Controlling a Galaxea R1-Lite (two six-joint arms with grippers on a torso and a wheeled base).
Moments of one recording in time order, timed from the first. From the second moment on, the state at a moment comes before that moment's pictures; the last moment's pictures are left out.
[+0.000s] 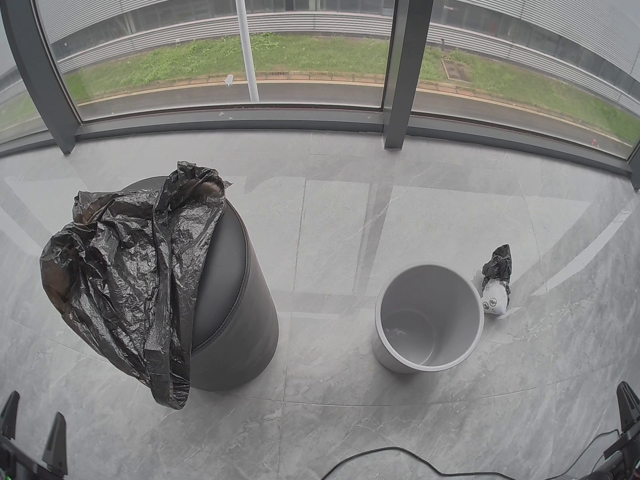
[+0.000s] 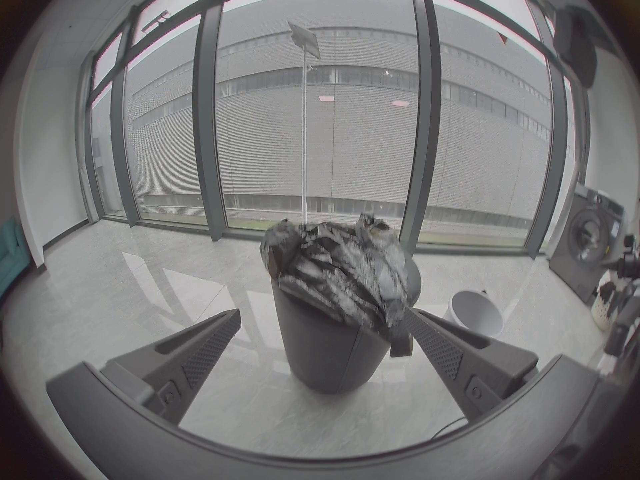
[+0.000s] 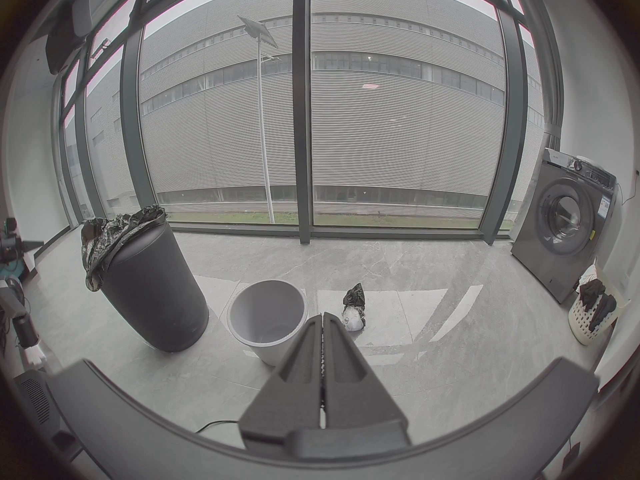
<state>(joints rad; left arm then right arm) -0.01 0.02 -0.05 -0.04 0.03 -0.04 0.00 0.02 -0.02 0.00 -0.02 0.02</state>
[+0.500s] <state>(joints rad) -0.14 0.54 -0.31 0.03 0.00 -0.24 0.00 0.02 -0.02 0.01 -0.02 0.02</state>
